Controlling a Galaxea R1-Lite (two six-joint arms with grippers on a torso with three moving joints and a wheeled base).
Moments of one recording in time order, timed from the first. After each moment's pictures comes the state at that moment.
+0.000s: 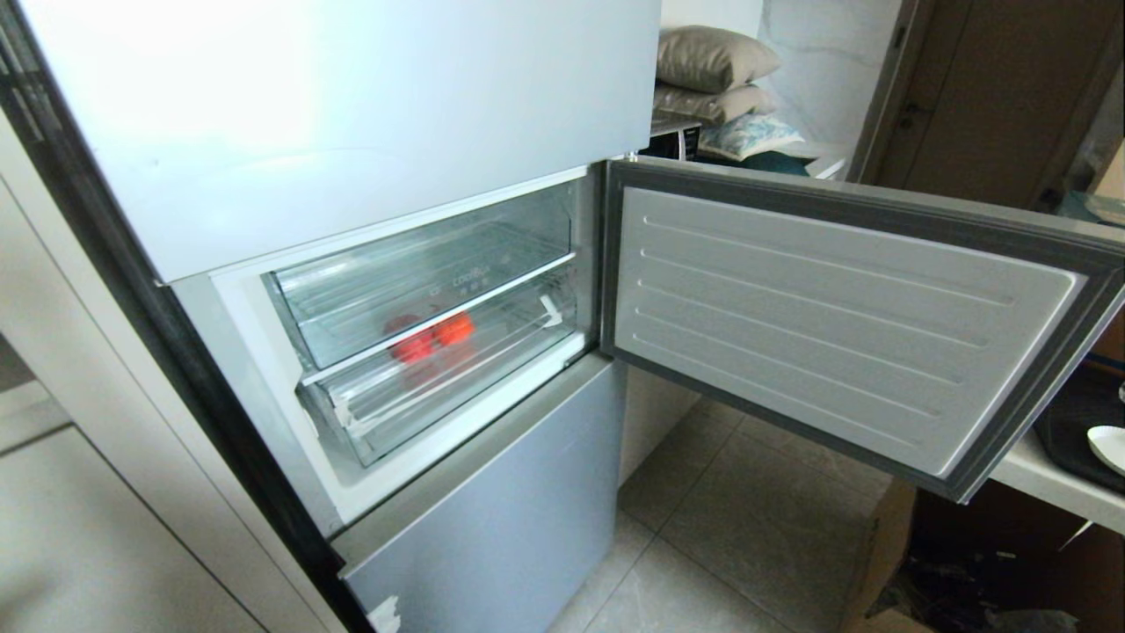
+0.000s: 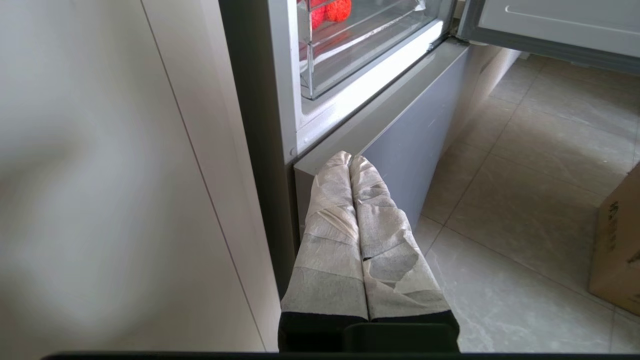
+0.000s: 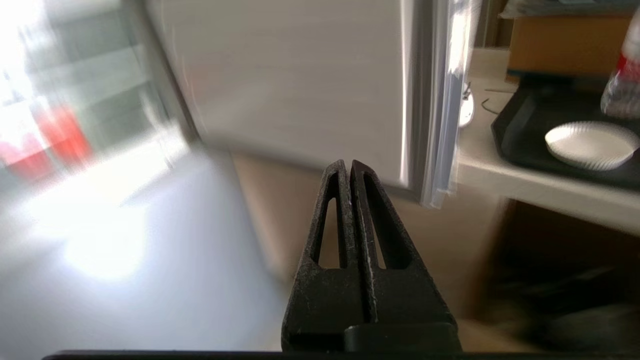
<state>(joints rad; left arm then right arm) 0.00 0.00 0.00 0.00 0.00 0.00 -0.04 0.14 -0.29 0.00 -0.08 0.25</state>
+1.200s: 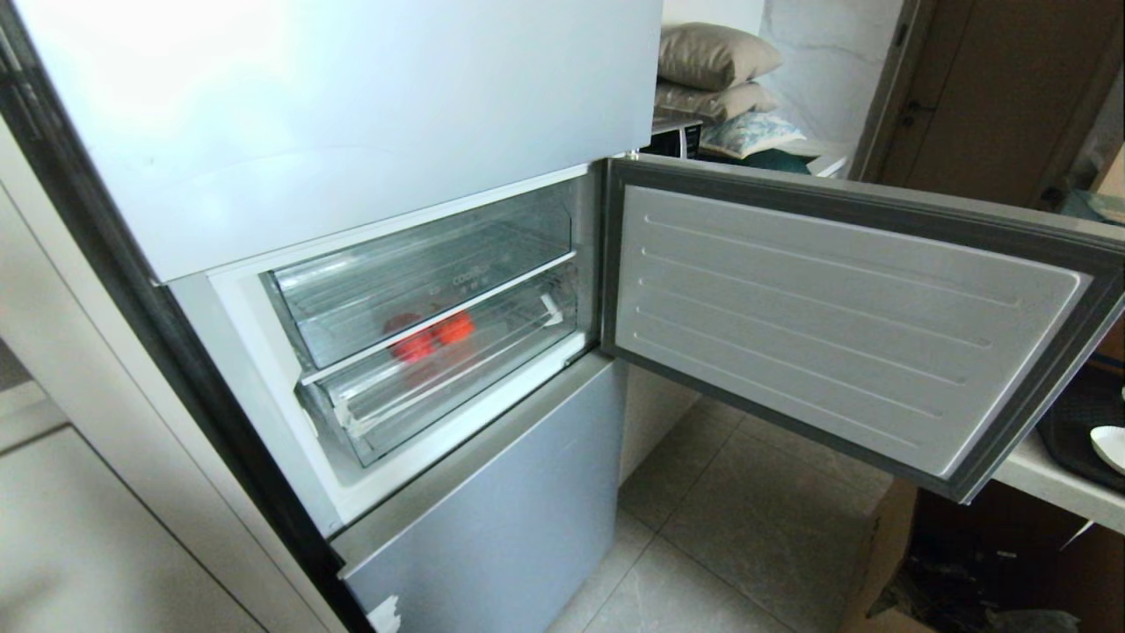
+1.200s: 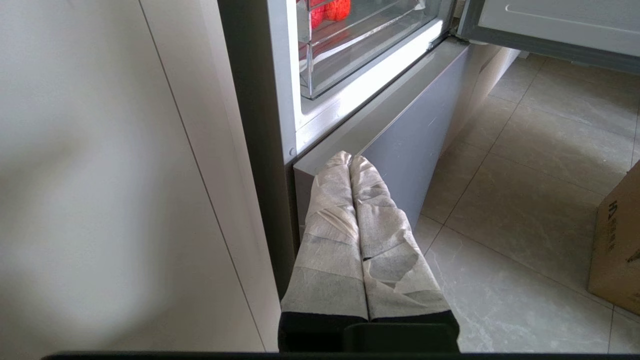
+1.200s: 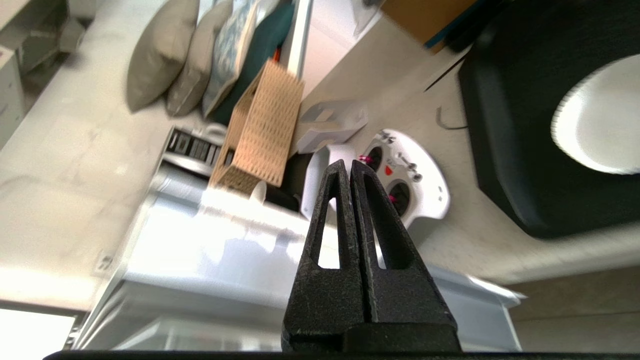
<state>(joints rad) 0.00 0.00 0.00 0.00 0.00 0.00 -0.79 1.58 -0.75 -0.78 0.37 0.96</state>
